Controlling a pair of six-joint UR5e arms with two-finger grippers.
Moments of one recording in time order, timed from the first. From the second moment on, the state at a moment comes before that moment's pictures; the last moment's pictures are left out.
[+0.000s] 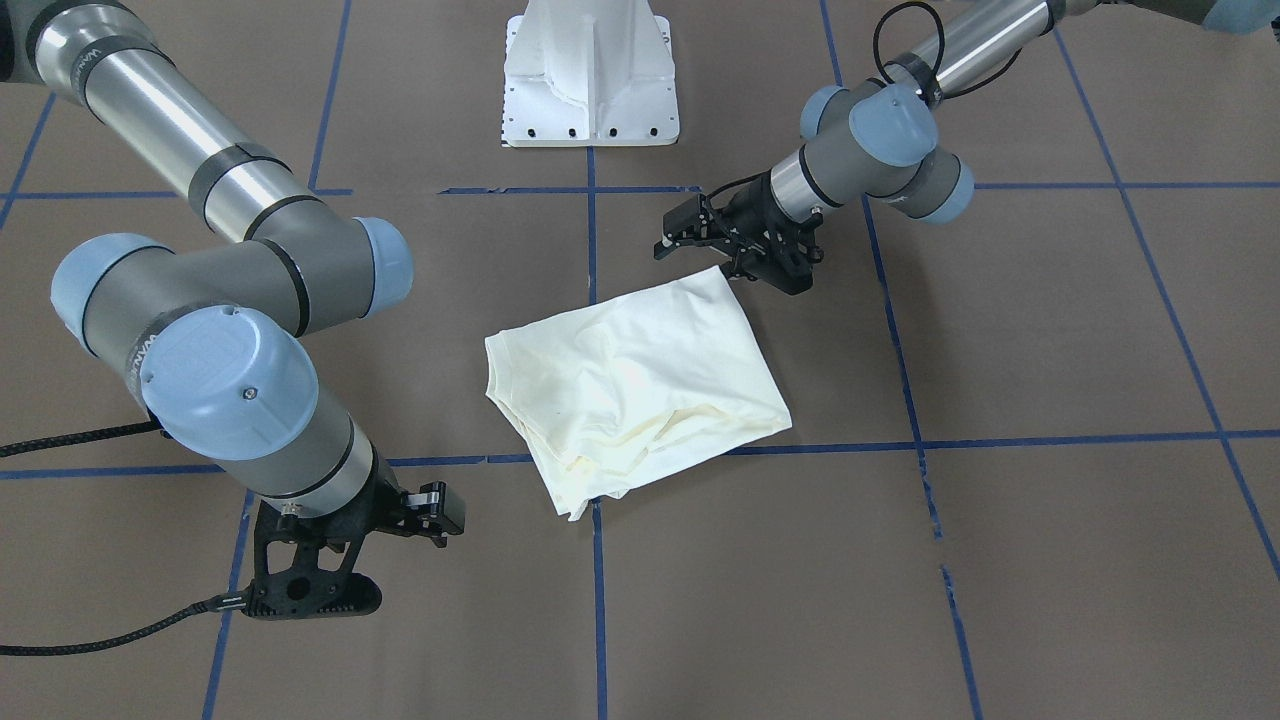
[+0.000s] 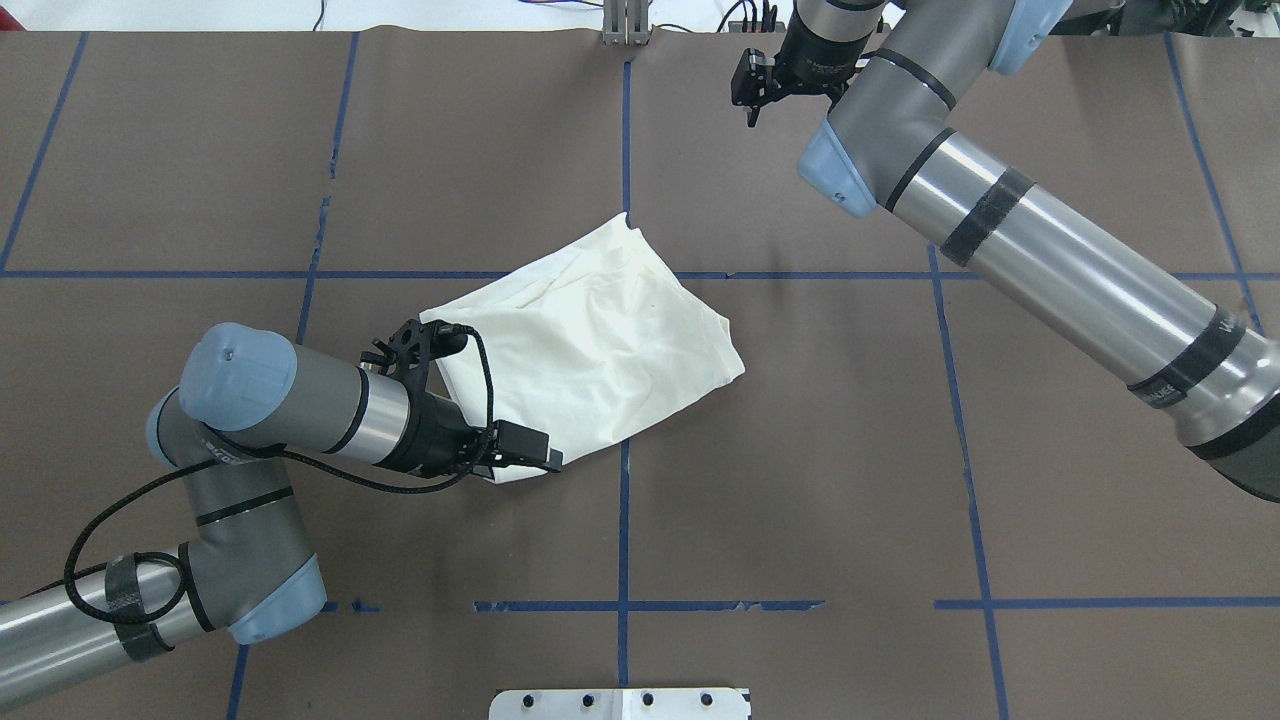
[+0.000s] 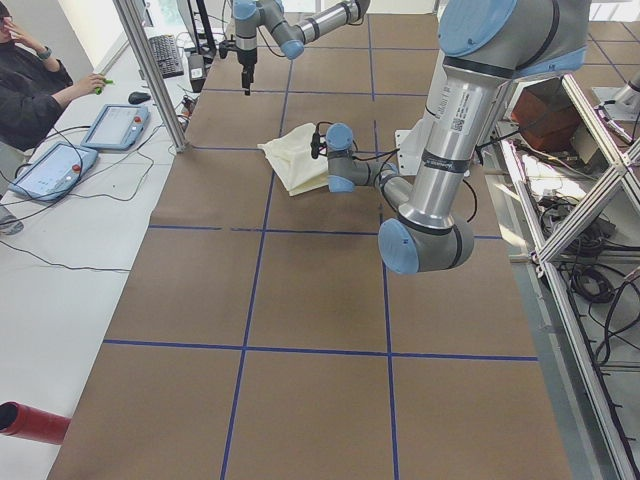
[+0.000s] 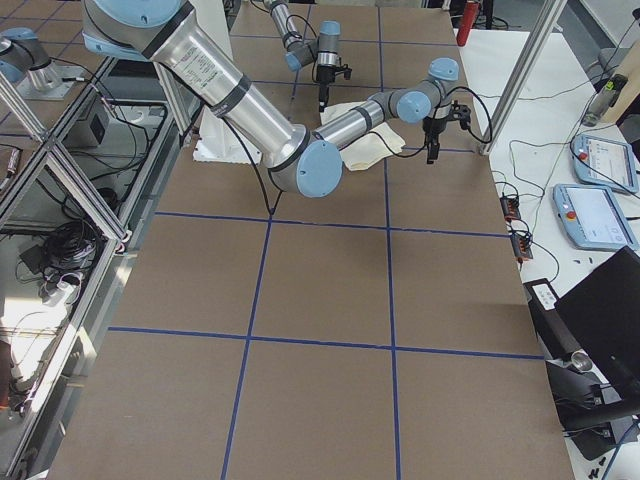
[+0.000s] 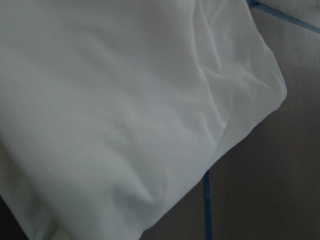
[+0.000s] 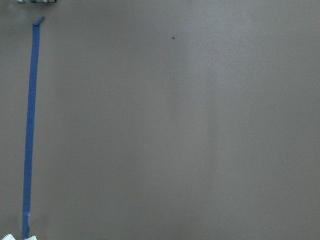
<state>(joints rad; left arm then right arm) -0.47 -1.96 -1.60 -2.60 -2.09 -1.45 0.94 -0.66 1.15 -1.42 2.10 0.86</state>
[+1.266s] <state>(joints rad) -0.82 -1.68 -1.81 -2.47 -2.22 -1.14 1.07 -0.94 1.35 -1.43 2.15 0.65</state>
